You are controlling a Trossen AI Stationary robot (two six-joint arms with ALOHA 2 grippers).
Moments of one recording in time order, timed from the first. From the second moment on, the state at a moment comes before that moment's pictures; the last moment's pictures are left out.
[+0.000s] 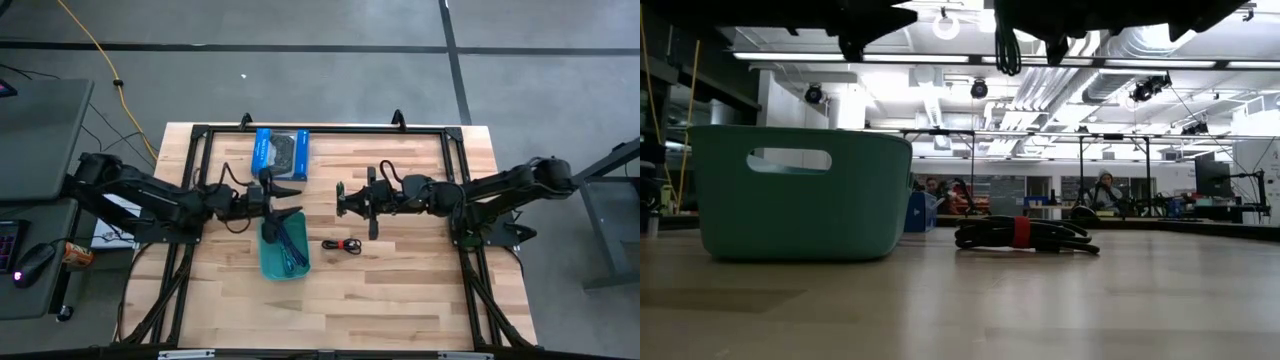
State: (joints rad) left arm -0.04 1.17 0.46 0.80 -0.29 0.03; right arm 0.07 1.27 0.67 0.55 0.06 0.05
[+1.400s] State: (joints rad) left arm -0.07 1.44 0.65 0.86 -0.28 0.03; right arm 0.07 1.49 0.81 0.57 -0.08 0.10
